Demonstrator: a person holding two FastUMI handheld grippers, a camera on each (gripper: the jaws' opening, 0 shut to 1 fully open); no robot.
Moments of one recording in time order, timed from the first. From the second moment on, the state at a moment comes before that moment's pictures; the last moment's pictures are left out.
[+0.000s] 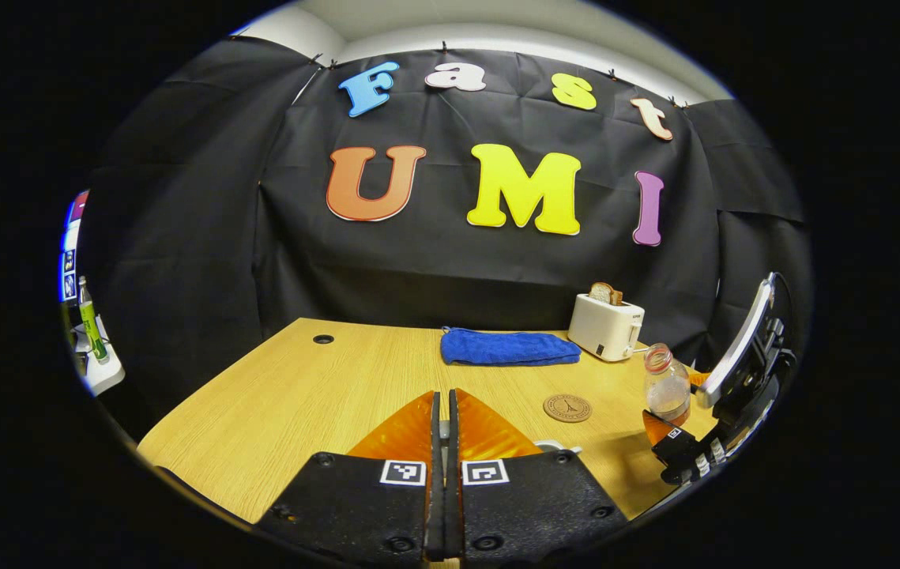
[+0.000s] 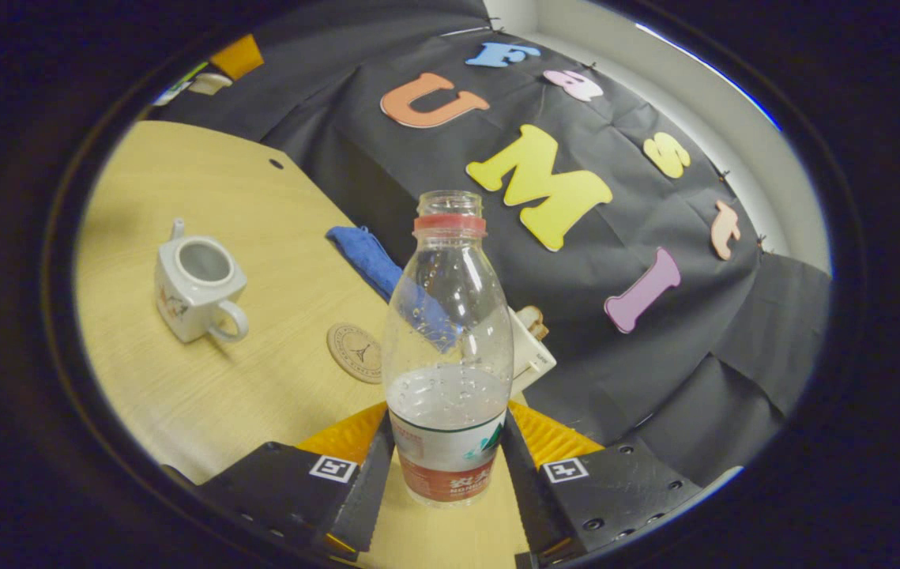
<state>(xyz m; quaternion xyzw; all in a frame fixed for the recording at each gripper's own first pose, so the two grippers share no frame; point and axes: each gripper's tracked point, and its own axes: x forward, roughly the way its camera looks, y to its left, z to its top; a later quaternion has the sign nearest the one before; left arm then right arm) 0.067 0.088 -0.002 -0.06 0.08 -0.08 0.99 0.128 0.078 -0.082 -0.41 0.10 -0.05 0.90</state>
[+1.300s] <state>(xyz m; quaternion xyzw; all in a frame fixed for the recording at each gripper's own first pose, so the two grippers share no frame) 0.068 0.106 -0.015 -0.01 0.09 -0.06 0.99 0.137 0.103 -0.070 -0.73 0.00 -0.03 0.68</state>
